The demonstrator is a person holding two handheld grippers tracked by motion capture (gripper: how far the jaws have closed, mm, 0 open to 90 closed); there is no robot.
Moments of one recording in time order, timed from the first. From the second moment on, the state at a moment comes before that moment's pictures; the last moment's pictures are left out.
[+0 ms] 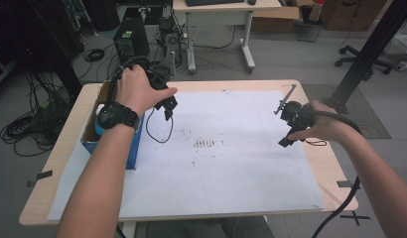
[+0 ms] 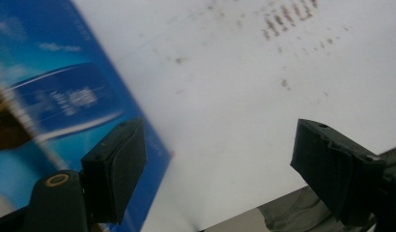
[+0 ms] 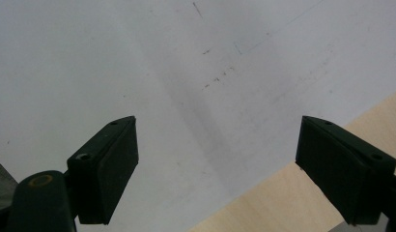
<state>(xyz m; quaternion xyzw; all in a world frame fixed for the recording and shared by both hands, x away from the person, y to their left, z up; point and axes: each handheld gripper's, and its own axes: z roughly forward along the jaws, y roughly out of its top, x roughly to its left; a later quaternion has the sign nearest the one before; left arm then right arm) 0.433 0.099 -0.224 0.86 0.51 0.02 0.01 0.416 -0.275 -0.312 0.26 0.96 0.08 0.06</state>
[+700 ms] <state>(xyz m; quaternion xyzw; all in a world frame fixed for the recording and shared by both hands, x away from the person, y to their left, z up) 0.426 0.065 -0.265 0.88 0.47 0.00 -0.01 0.417 -0.274 -0.312 0.26 0.96 0.08 0.06</state>
